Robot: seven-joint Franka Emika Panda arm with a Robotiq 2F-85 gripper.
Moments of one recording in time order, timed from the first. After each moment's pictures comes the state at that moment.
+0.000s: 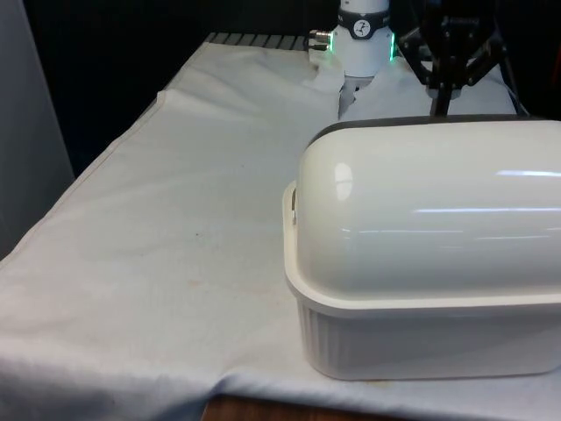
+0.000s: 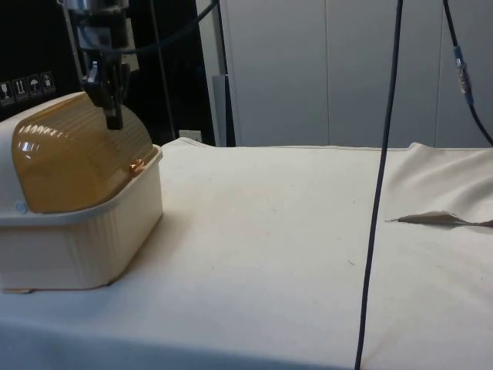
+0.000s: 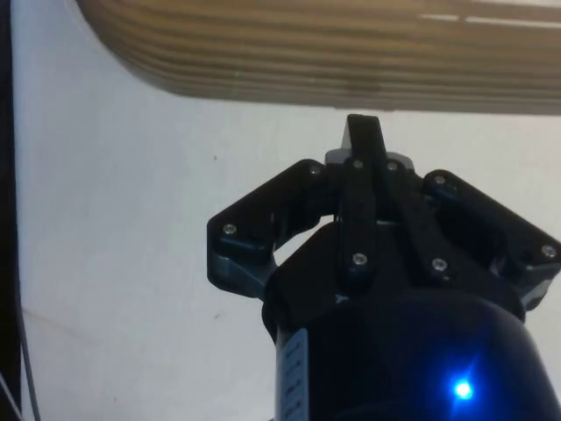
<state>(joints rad) 0.25 0.40 -0.08 -1.67 -0.06 2.18 0.02</state>
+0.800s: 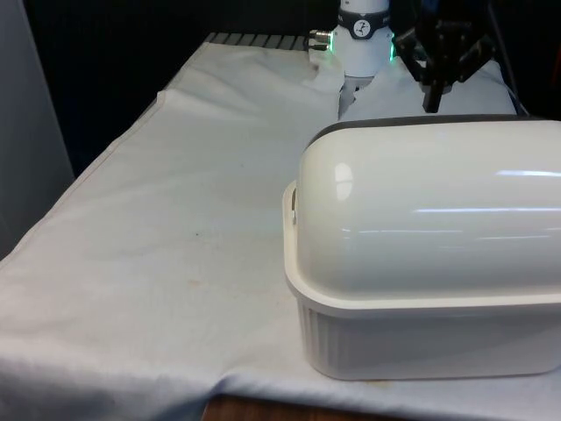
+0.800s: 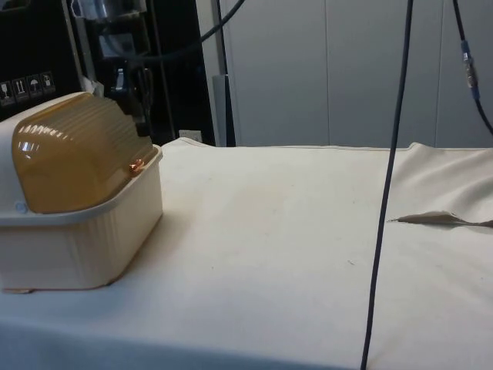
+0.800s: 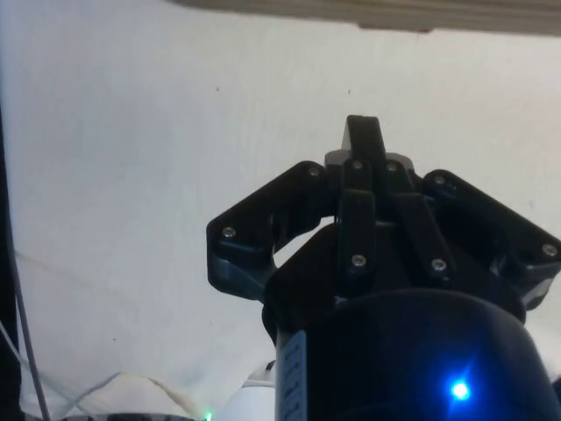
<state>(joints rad) 0.25 0.36 -0.07 -1.74 -0.07 2.09 0.00</state>
